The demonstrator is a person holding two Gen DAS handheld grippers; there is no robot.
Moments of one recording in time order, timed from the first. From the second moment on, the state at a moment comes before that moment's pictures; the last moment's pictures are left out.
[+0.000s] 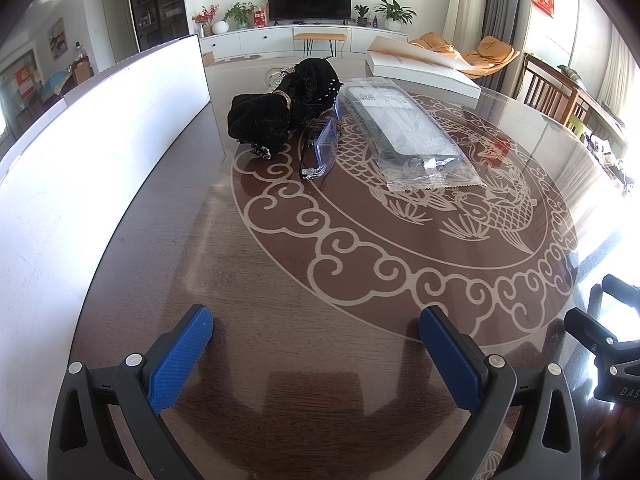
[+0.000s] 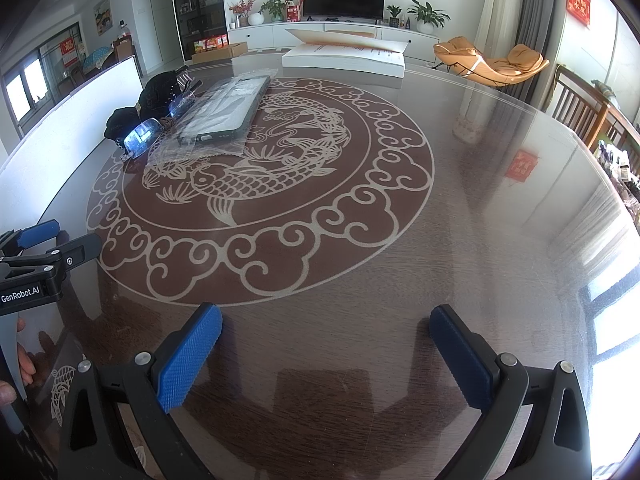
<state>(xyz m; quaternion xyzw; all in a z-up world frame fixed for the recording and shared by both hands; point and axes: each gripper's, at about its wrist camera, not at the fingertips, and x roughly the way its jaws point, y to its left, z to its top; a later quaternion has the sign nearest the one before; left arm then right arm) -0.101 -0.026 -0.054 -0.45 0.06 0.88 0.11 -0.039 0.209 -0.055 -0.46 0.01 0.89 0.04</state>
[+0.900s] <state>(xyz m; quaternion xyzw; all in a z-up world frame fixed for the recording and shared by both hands) -0.076 -0.048 -0.052 -0.52 0.09 0.84 0.14 -0.039 0.209 -0.055 -0.46 0.01 0.89 0.04</state>
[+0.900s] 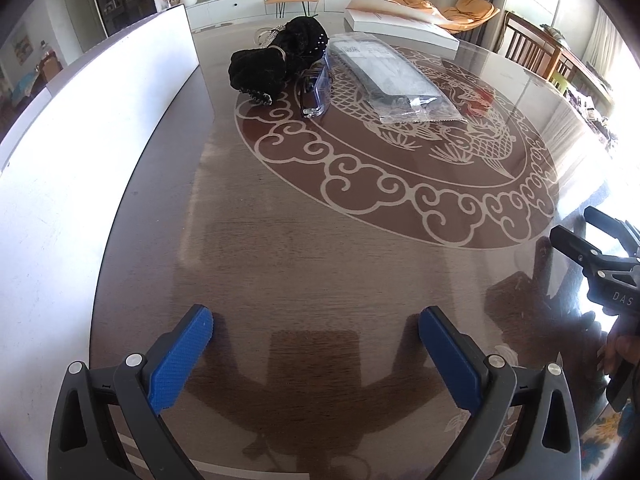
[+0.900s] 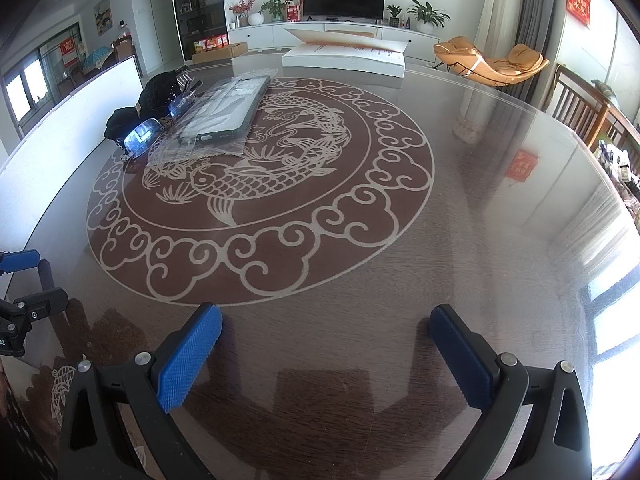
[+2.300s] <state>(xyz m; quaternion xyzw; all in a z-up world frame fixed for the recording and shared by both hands) -0.078 -0.048 -0.052 -0.50 0.09 0.85 0.14 -0.253 0.109 -0.050 -0.49 -0.04 0.87 -0.05</state>
